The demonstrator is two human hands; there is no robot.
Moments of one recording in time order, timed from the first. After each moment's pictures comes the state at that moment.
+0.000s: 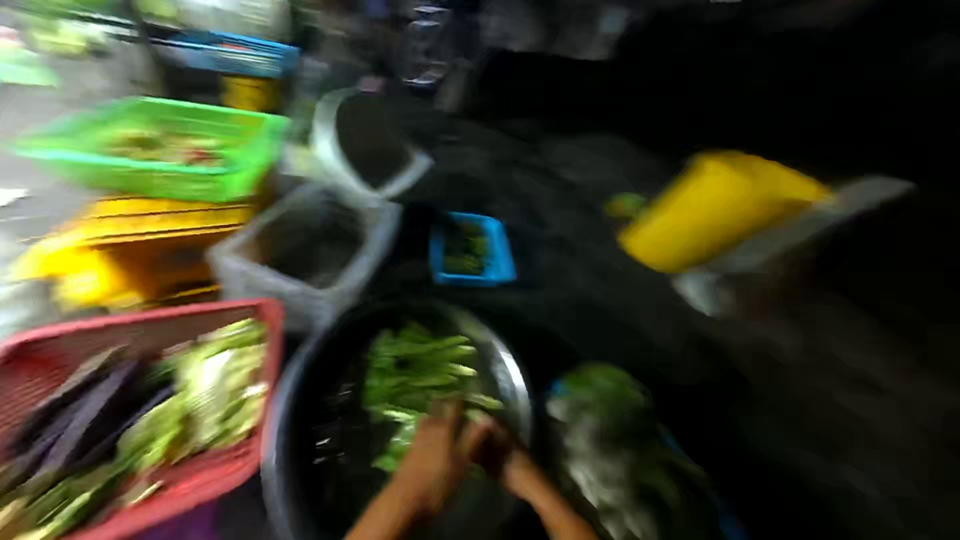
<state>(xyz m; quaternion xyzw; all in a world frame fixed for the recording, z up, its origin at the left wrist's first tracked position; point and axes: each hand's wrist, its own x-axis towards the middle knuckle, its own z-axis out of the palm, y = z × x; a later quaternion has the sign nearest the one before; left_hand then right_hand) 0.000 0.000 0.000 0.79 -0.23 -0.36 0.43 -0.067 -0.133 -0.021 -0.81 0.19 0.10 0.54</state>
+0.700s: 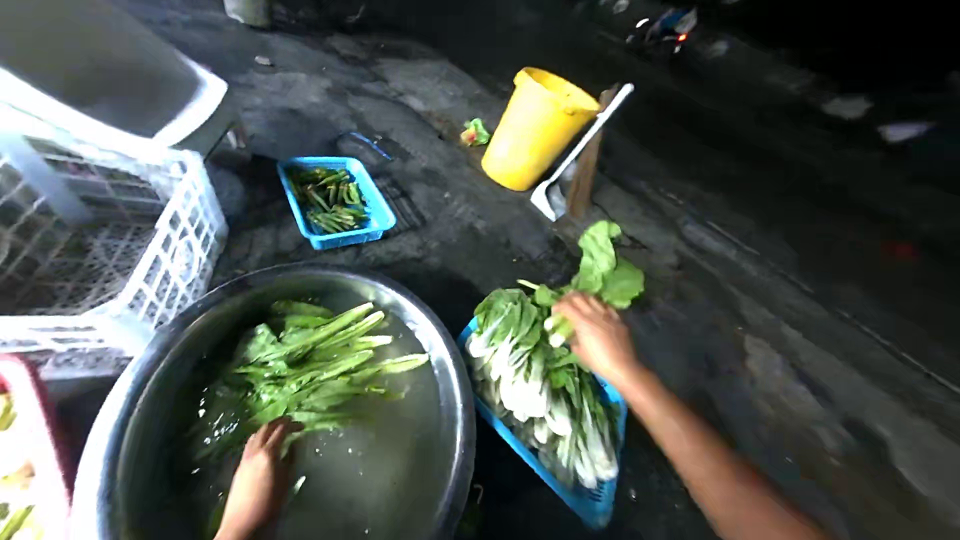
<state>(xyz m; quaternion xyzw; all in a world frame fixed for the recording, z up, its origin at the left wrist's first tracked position) 0.074 0.045 -0.217 0.86 -0.31 -0.24 0.32 -0.170 -0.394 -0.035 -0.94 0.33 0.06 -0.01</state>
